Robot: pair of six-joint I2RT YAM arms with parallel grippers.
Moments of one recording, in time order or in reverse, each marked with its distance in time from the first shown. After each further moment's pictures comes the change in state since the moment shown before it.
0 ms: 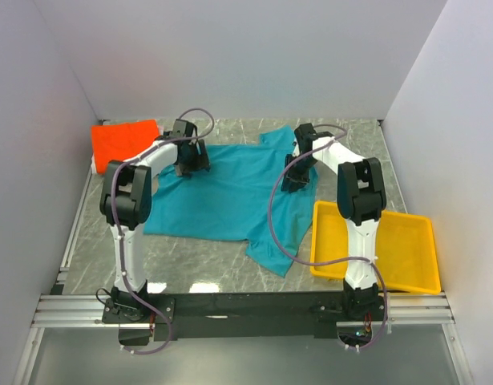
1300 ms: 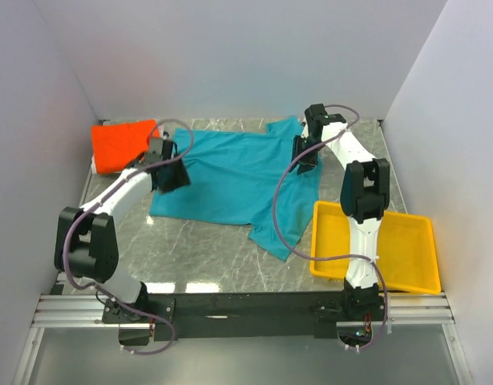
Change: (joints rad) left arm 0.010 -0.539 -0.413 0.015 -0.093 -0.071; right arm -0.056 0.045 0.283 -0.159 0.028 -0.051
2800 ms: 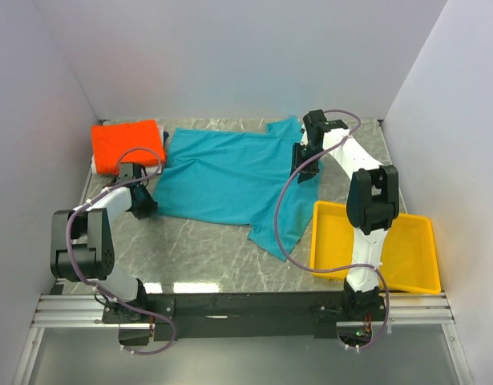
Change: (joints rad) left arm 0.284 -0.015 -0.319 0.092 -0.014 0.016; right arm 0.033 -0.184 -0.205 0.012 0.016 0.000
